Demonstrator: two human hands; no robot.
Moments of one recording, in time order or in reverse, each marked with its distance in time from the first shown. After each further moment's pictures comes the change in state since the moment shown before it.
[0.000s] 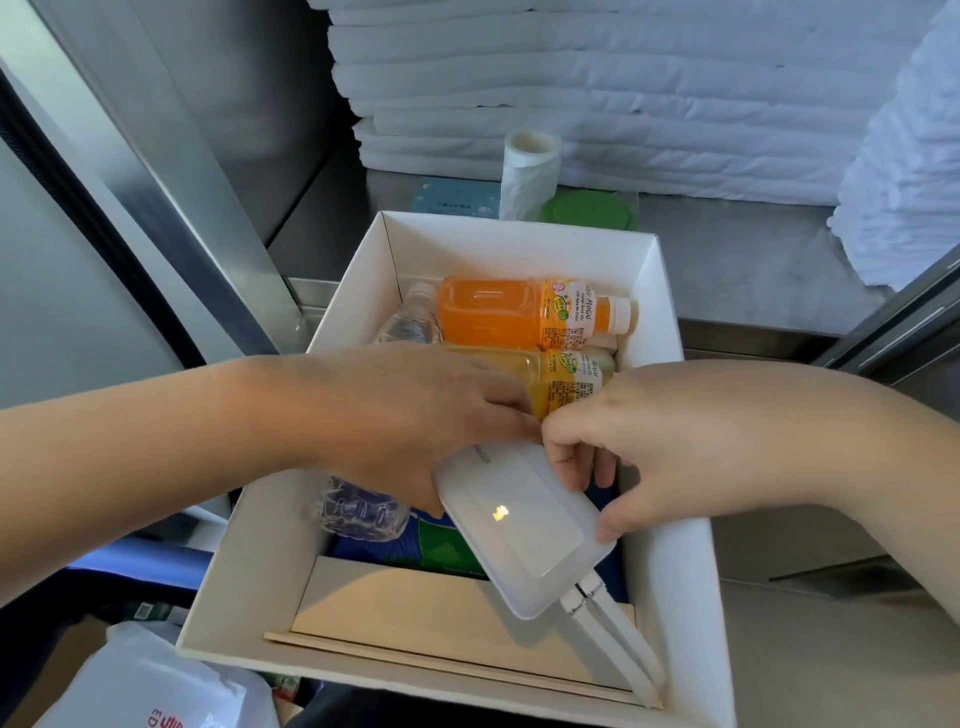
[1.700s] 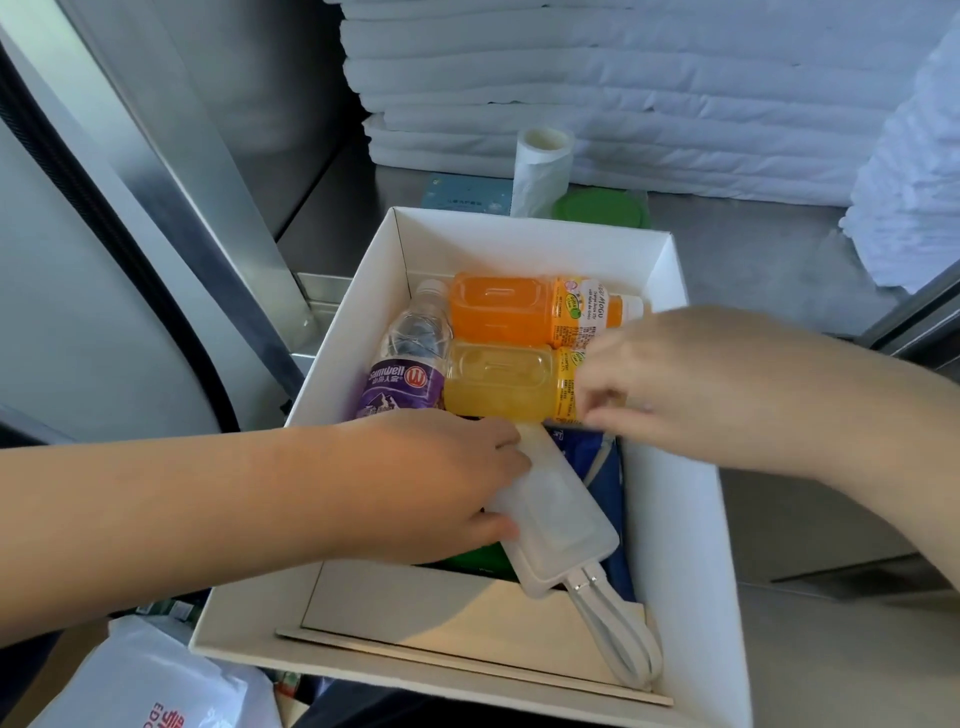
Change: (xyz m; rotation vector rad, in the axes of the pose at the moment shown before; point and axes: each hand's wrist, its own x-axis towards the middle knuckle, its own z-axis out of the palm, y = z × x) left_hand 0.000 0.029 0.010 -0.322 -0.079 -0.194; right_hand 0.007 0.007 -0.010 -0.271 0.252 0.073
